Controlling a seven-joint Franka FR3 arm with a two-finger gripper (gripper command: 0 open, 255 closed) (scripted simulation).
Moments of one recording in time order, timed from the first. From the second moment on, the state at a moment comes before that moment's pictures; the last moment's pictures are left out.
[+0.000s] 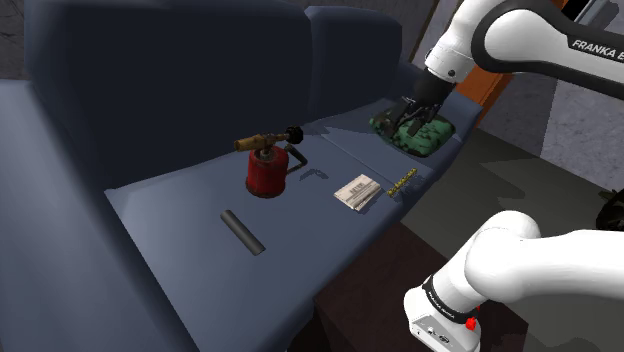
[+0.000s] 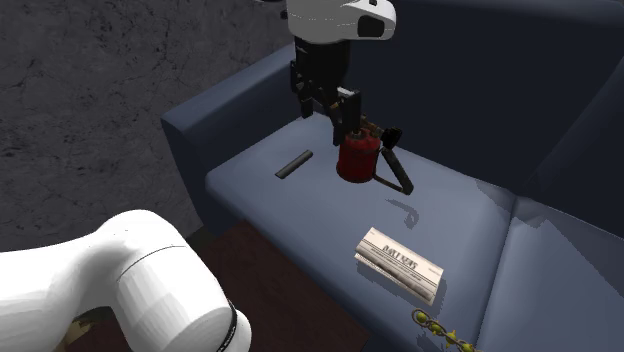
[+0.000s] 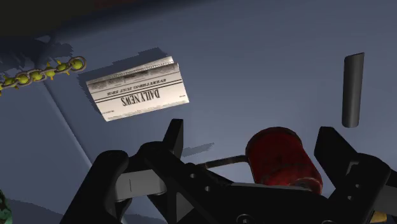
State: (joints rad) arm 0.00 -0.82 -0.06 -2.41 0.03 1.70 0.15
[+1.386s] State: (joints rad) arm 0.13 -0.32 0.14 -2.48 0.14 2.23 0.29
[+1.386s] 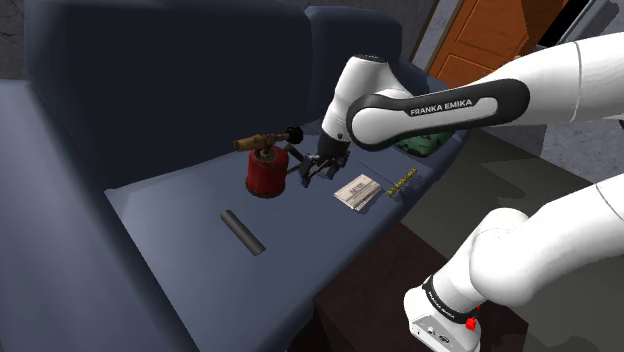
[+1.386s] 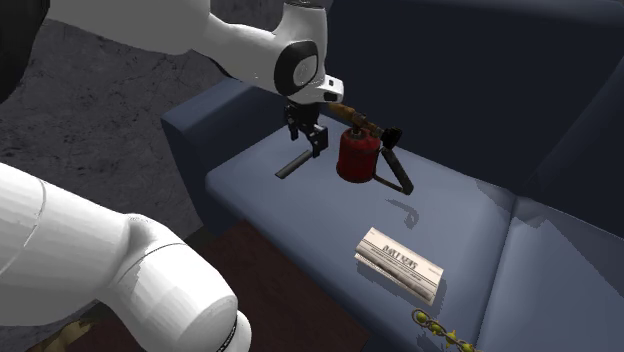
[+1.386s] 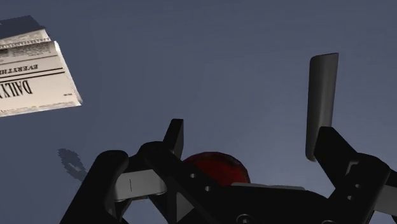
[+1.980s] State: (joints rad) arm 0.17 0.02 0.22 -2.35 0.09 2.42 0.38
